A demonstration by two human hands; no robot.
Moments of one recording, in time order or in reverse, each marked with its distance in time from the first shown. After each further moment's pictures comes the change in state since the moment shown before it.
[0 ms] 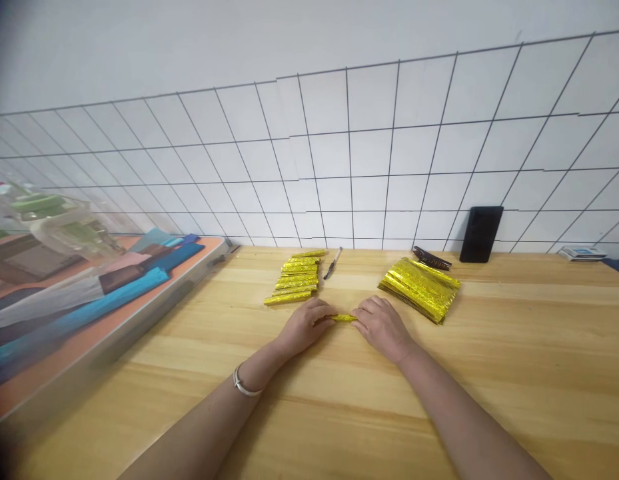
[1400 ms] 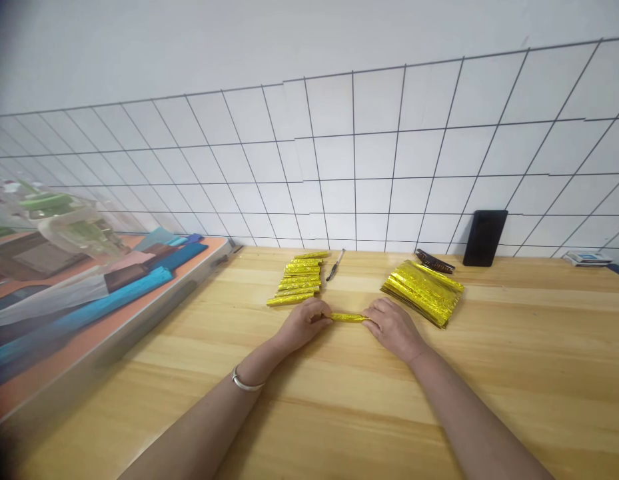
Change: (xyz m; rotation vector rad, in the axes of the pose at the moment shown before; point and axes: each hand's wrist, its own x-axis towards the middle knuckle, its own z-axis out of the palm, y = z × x) left_hand 0.001 -0.005 -0.012 -0.103 -0.013 -0.101; right_hand -0.006 0.017 -0.003 0.100 0.002 0.032
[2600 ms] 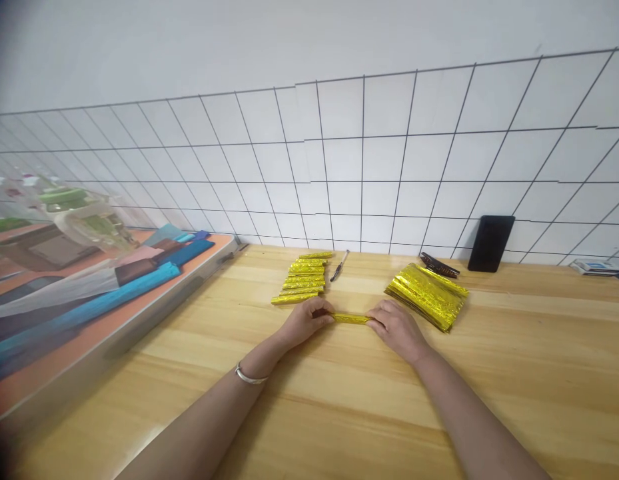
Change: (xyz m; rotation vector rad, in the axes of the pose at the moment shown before) left_hand 0.000 -0.008 -0.001 -0.181 0.005 -0.174; right_hand 0.000 0.006 0.002 0.084 0.042 0.031
